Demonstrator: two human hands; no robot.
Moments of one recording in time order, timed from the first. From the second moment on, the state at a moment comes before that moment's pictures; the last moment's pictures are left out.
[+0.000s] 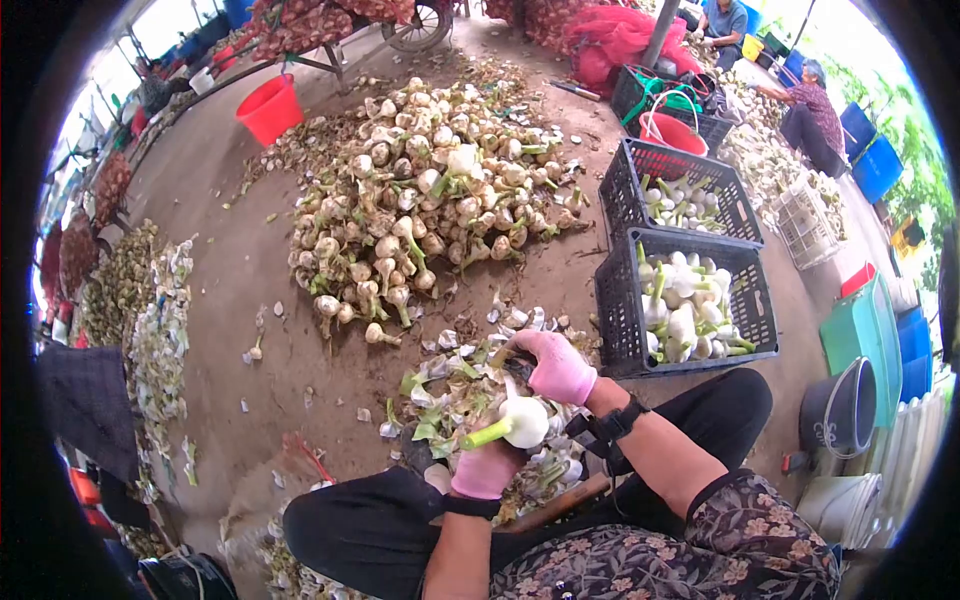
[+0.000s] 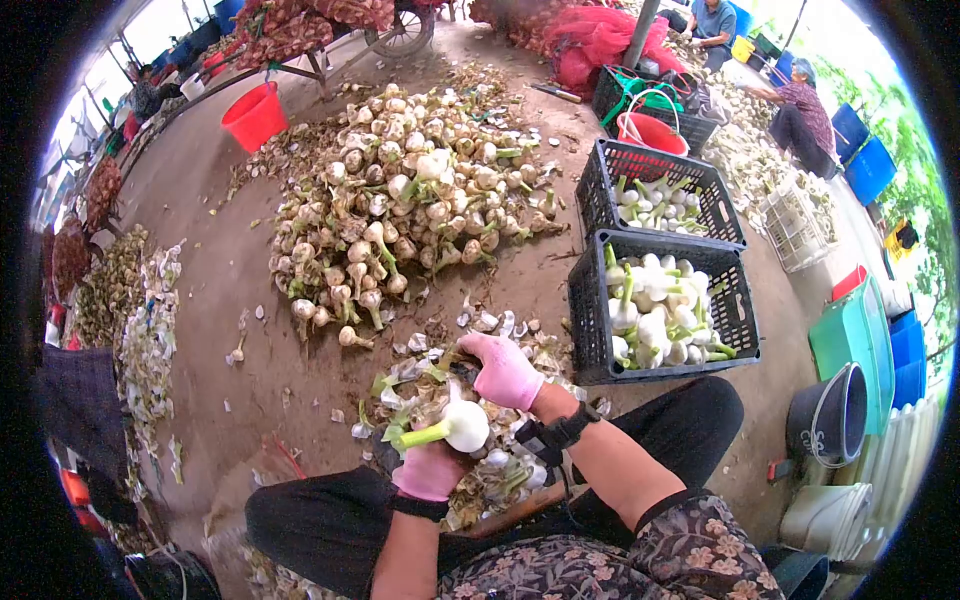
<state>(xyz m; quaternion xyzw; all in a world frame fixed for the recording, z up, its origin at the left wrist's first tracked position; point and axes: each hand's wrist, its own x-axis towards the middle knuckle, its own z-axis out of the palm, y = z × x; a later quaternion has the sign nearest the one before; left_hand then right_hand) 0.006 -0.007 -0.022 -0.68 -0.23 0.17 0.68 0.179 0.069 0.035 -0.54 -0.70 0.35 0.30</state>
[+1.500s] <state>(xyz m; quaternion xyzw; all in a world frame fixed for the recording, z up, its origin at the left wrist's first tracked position) 0.026 -0.002 0.008 0.49 0.48 0.33 0.65 0.221 0.026 0.058 -0.51 -0.70 0.40 0.30</state>
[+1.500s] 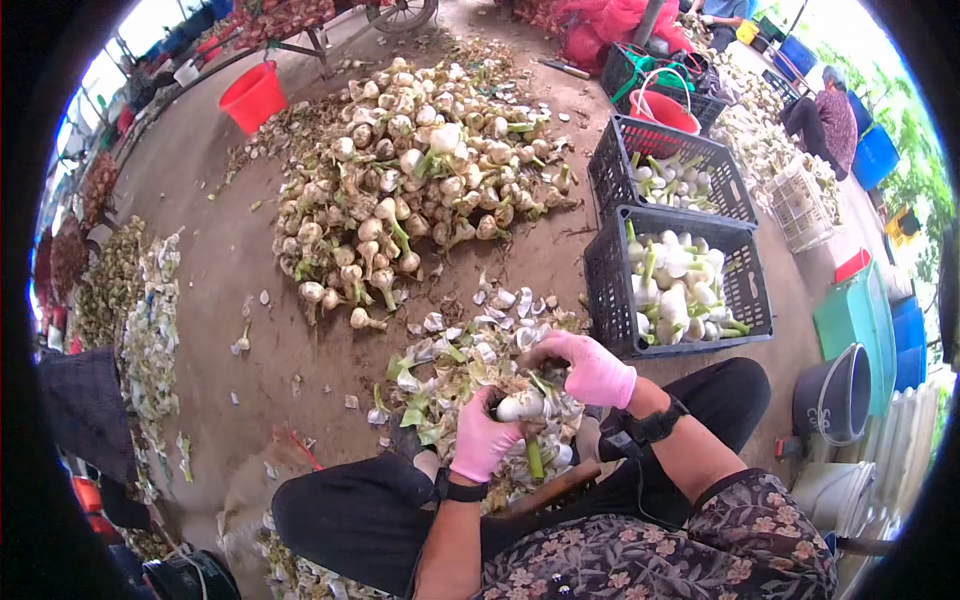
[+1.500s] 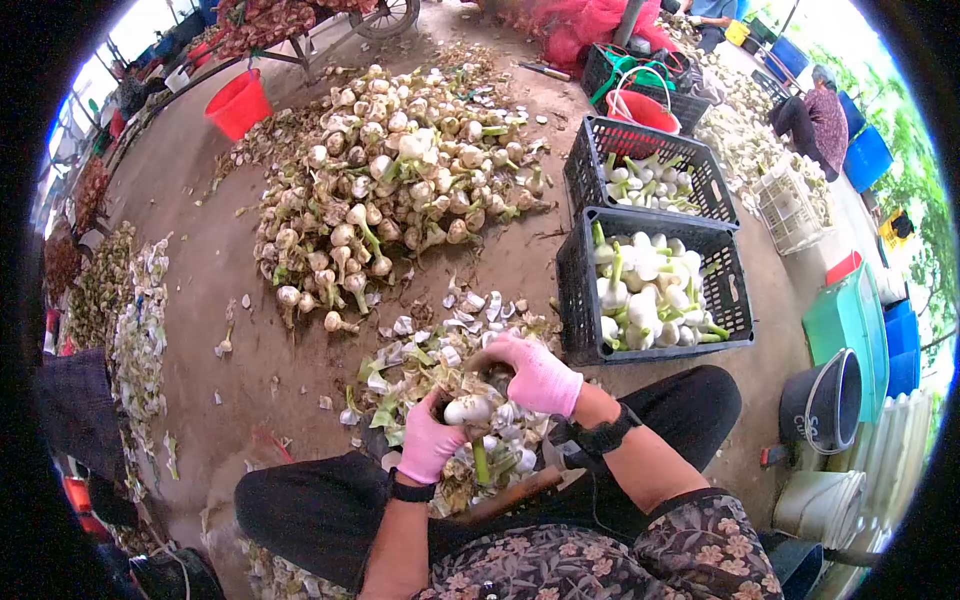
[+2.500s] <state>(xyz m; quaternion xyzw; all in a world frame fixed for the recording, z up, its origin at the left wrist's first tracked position) 0.035 -0.007 0.007 0.52 0.51 0.32 0.60 0.243 0.024 -0.010 -0.67 -0.66 0.24 0.23</state>
